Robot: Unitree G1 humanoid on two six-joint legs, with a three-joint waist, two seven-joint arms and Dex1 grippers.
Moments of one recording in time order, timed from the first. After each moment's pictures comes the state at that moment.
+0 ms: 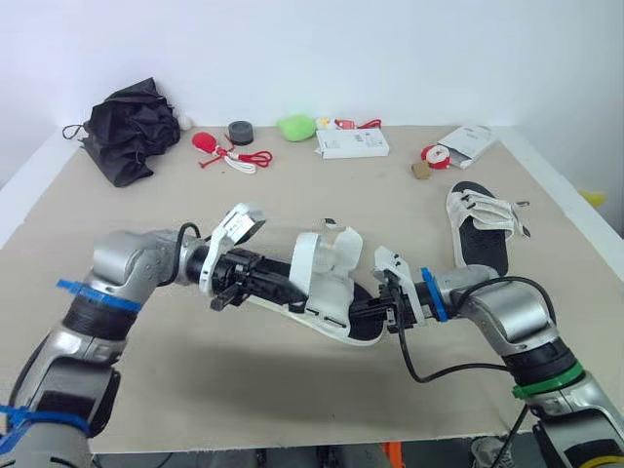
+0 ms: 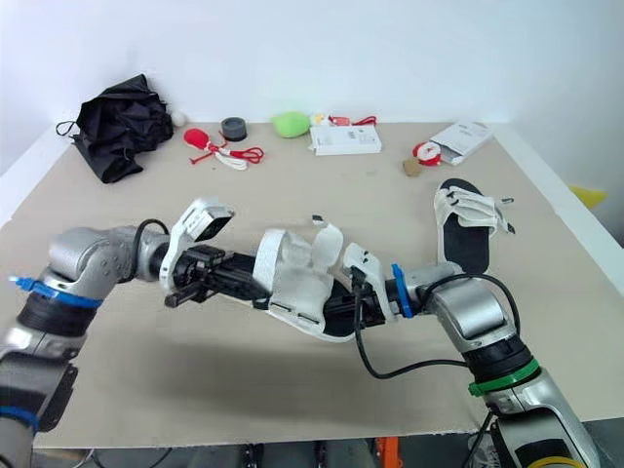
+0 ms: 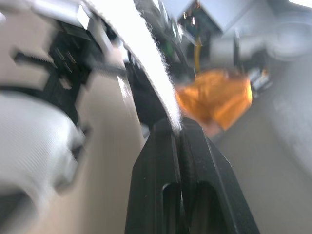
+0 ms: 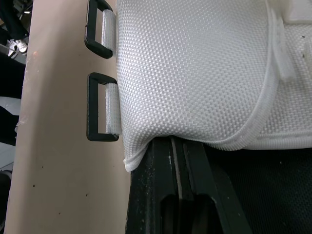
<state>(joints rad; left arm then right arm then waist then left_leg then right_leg) -0.78 0.58 -0.23 0.14 -0.79 1.07 -1.43 -0.52 -0.67 0.27 -0.10 0.40 0.82 1.19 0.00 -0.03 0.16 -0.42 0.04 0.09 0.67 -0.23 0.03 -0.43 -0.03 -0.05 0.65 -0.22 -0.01</state>
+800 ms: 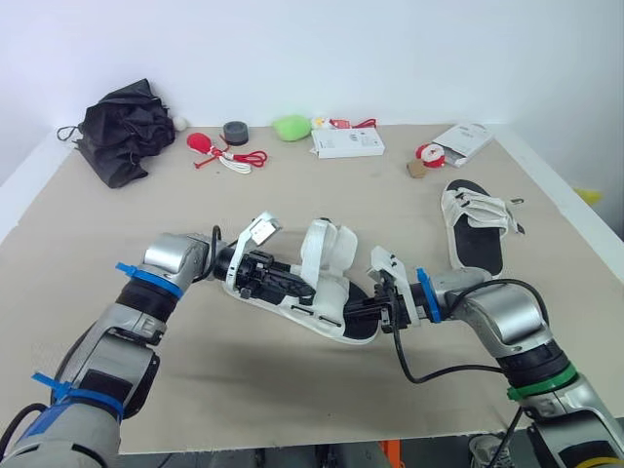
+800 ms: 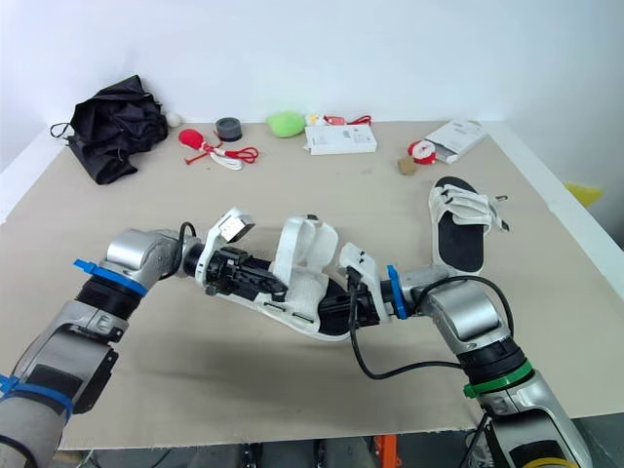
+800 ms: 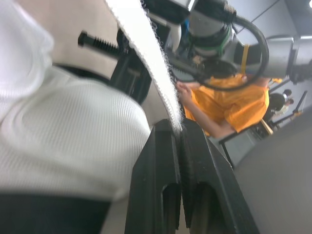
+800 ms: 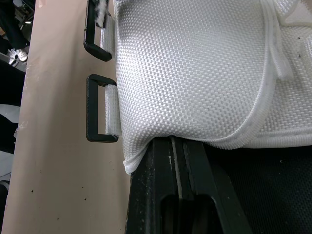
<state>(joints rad) -0.88 0.52 -0.36 0.45 -0.55 0.94 -1.59 -0.52 -0.65 0.27 -0.10 0.41 0.82 1.17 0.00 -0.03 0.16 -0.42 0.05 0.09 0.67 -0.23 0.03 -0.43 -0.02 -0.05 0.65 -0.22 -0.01</state>
